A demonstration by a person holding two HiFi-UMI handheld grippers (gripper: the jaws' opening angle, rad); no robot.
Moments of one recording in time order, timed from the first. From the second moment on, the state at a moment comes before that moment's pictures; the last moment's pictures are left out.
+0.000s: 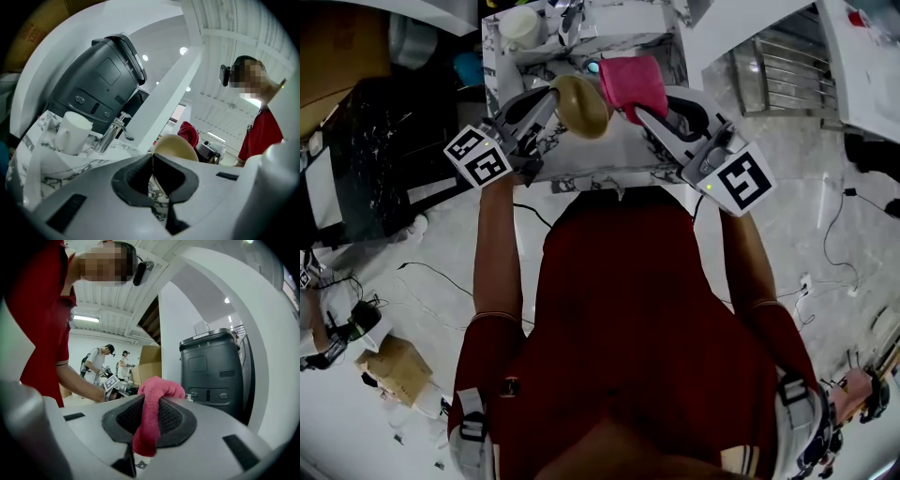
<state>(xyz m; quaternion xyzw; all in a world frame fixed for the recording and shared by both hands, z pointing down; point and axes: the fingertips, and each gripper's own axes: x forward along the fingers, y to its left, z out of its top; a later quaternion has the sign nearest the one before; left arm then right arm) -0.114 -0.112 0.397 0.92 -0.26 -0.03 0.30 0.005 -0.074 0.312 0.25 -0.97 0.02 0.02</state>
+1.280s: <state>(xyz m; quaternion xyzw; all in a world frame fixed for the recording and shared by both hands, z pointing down) -0.103 -0.067 0.316 0.95 -0.08 -0.16 0.26 -0.016 -0.006 0.257 0.06 -0.99 -0.08 0.05</state>
